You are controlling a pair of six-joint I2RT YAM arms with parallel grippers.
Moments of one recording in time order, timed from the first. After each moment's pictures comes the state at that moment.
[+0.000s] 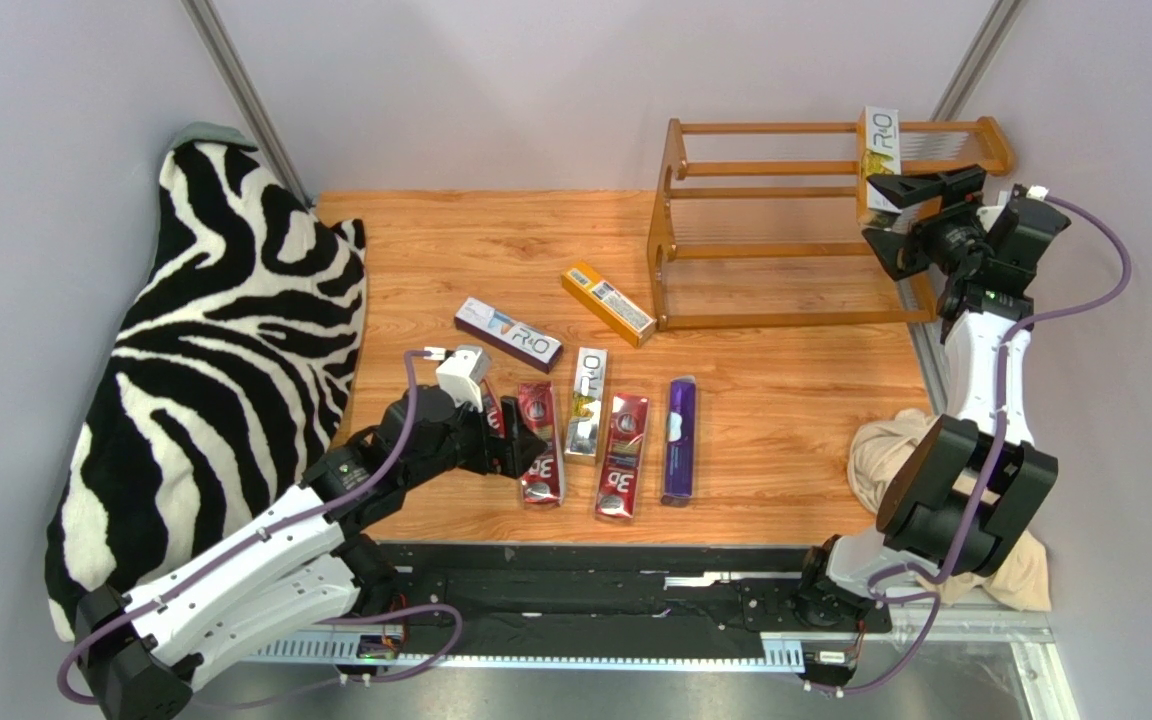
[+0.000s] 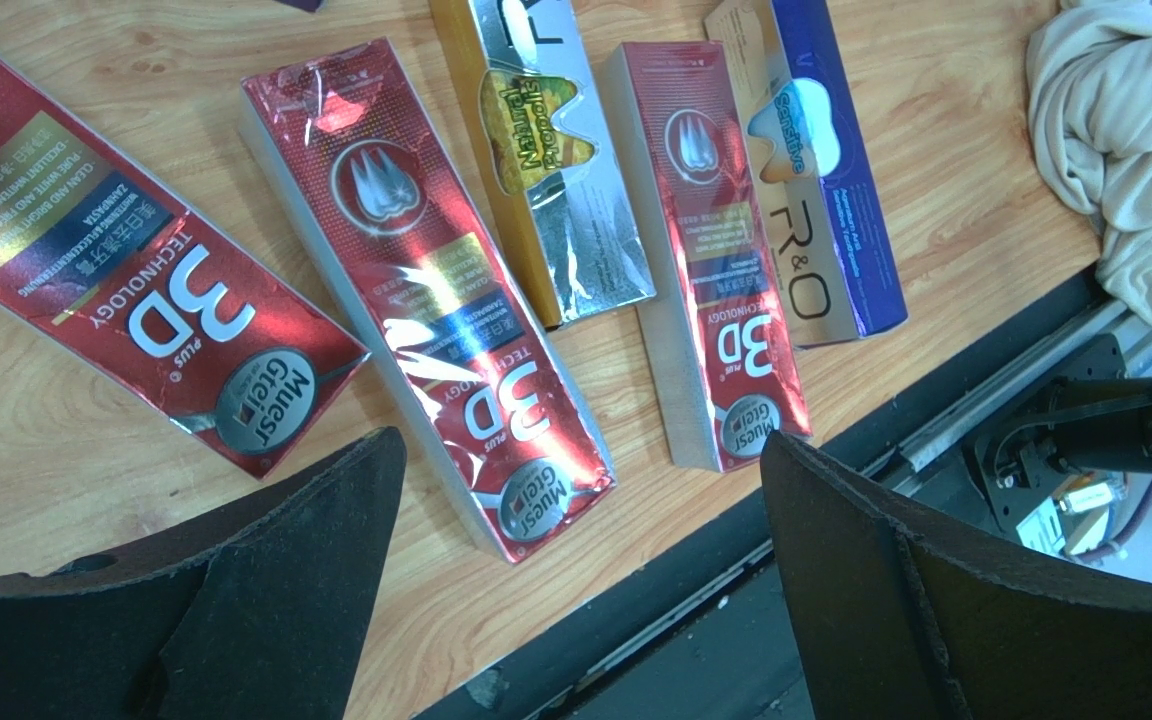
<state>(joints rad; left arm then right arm) -0.79 0.73 0.56 -0.34 -0.03 -0.56 -0.46 1.49 1.26 0.03 -0.70 1.21</state>
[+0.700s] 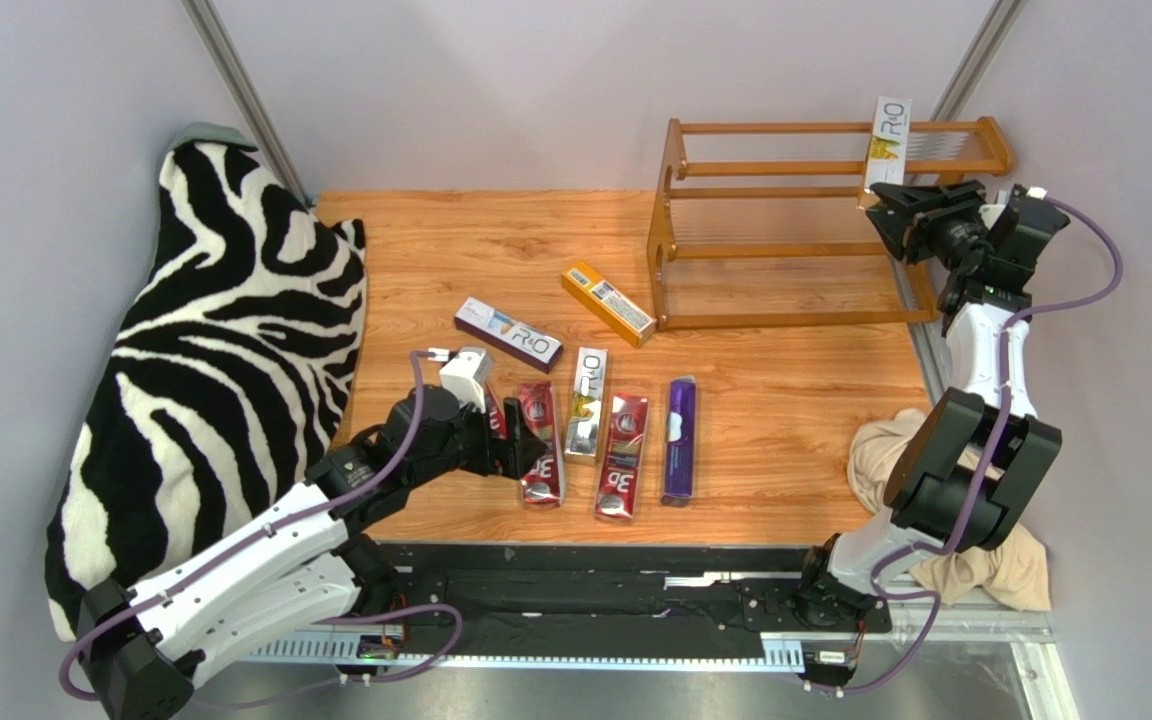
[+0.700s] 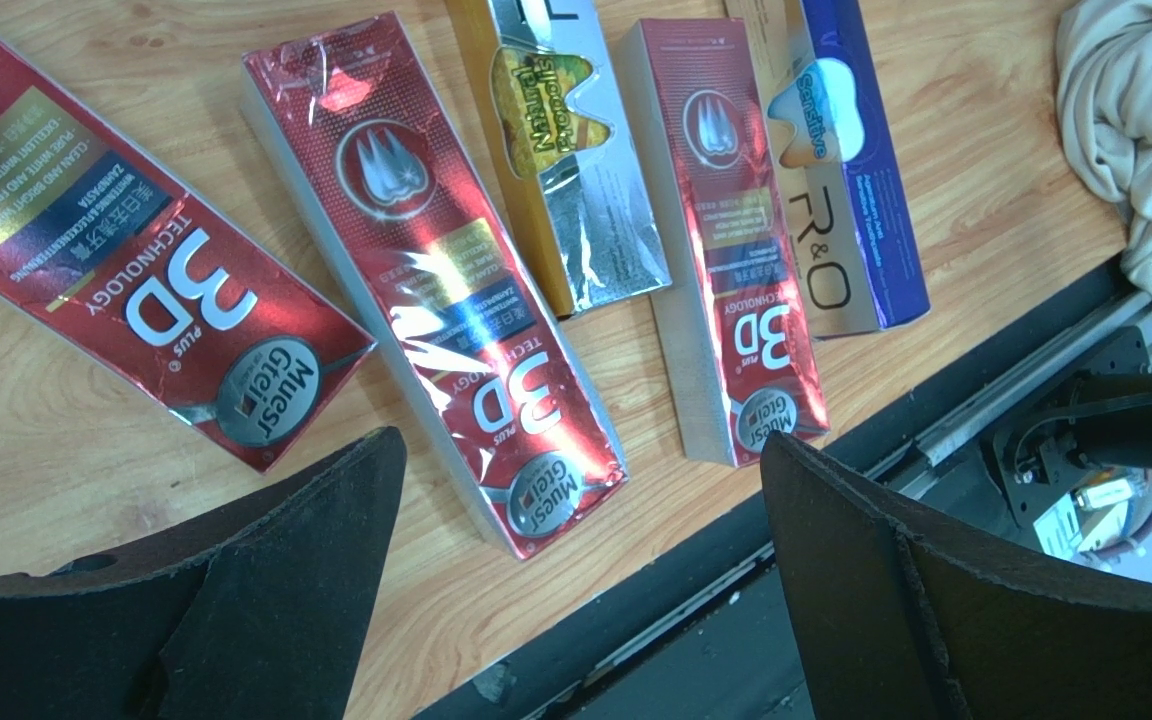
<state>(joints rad) -0.79 0.75 0.55 -0.34 -0.03 -0.56 -0.48 1.58 1.28 0.12 -0.73 1.28</state>
